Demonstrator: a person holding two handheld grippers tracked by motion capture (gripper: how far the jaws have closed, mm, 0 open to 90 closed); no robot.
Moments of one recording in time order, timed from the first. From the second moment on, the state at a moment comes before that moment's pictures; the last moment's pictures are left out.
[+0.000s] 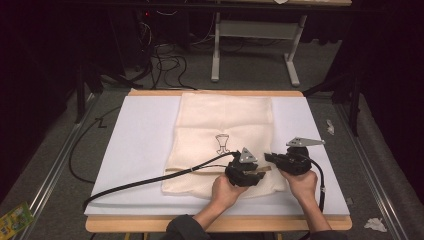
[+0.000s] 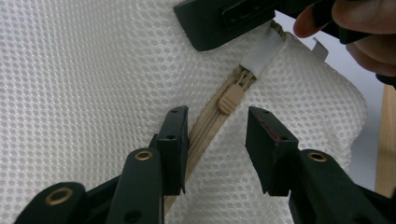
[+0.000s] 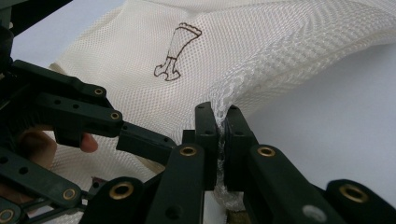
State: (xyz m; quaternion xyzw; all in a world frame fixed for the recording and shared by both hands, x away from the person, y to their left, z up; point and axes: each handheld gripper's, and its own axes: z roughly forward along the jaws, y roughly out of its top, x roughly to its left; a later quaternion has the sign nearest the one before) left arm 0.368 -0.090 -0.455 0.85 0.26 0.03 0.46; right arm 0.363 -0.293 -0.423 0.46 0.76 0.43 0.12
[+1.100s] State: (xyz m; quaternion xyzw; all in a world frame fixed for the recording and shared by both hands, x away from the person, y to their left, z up) left arm 0.357 -0.091 -0.453 0.86 0.23 0.06 0.46; right arm 0.362 -0.290 -0.426 0.46 0.76 0.44 0.11
